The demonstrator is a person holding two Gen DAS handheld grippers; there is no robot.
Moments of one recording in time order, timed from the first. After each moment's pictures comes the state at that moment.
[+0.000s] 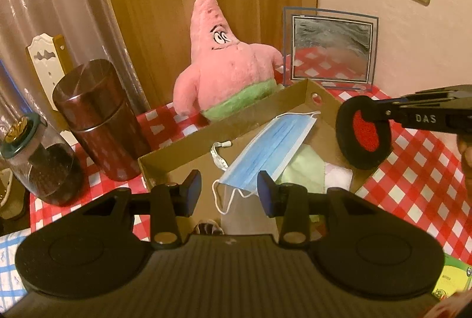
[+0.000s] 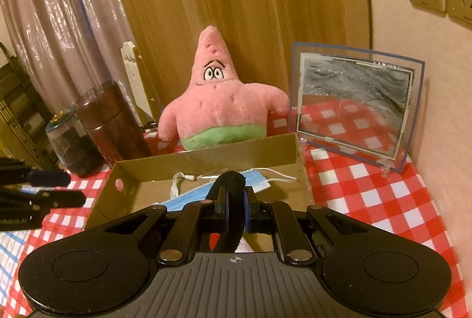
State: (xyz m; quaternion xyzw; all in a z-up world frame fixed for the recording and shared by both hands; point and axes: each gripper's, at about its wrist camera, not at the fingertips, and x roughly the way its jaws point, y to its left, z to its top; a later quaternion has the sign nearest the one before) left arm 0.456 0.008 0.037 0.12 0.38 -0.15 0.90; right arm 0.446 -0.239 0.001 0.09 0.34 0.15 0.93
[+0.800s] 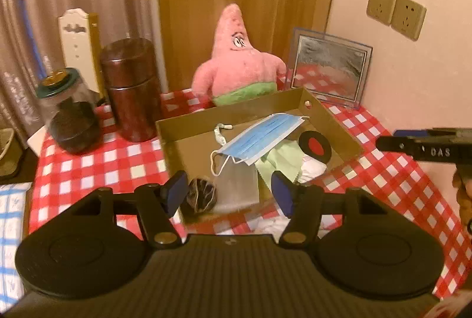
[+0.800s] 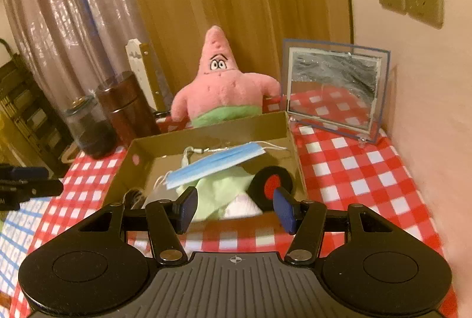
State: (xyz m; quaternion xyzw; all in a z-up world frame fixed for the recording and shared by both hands) left arm 0.372 0.039 0.059 0.04 0.37 -0.12 0.92; right arm 0.349 -0.251 0.026 0.08 0.34 0.14 0.93
